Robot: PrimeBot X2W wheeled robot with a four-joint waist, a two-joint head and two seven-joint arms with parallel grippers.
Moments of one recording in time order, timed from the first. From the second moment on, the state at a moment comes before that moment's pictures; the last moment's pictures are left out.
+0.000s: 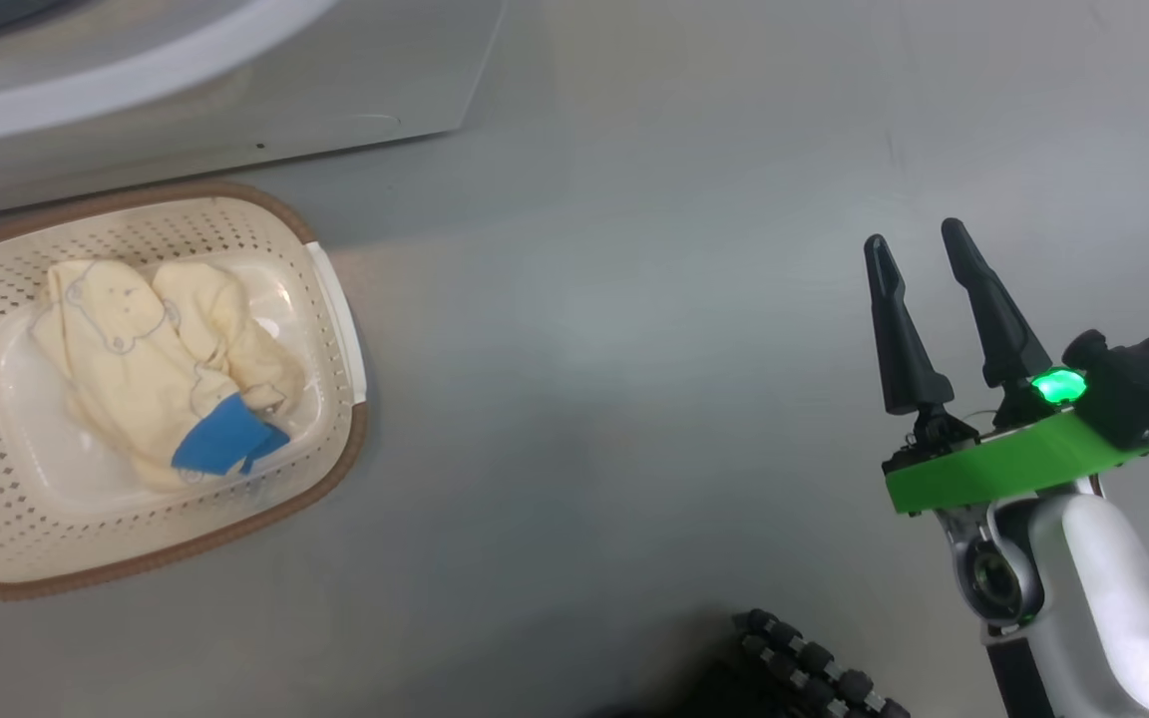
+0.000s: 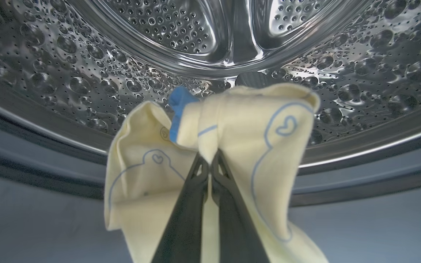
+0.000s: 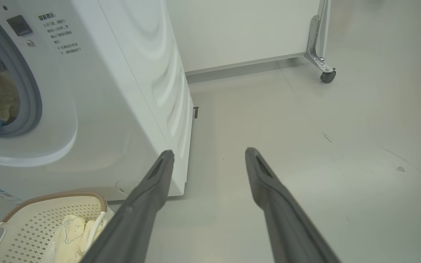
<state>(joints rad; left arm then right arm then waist) -1.36 0.52 -0.49 1.01 -0.49 -0.07 0.08 -0.24 -0.04 0.11 0.07 0.32 0.13 -0.26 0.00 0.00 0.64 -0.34</state>
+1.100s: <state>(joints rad) -1.66 0.66 -0.52 0.95 -0.38 0.03 -0.10 -0.32 -0.04 0.16 0.05 0.36 0.13 -0.26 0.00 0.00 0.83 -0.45</state>
